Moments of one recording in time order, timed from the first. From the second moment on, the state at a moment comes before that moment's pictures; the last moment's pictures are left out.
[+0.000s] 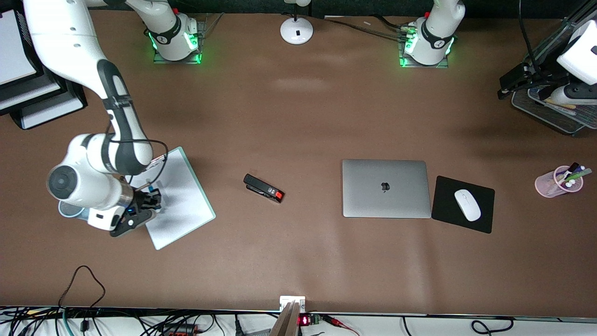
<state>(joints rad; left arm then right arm) 0.11 -0.09 -0.14 -1.65 -0.04 1.50 -0.05 0.12 0.64 -0.08 -1.54 0.14 2.19 -0.62</state>
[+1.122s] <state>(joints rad) 0.11 -0.08 -0.14 -1.65 -0.04 1.51 -0.05 -0.16 0.49 -0.08 -1.45 0.46 1.66 -1.86</state>
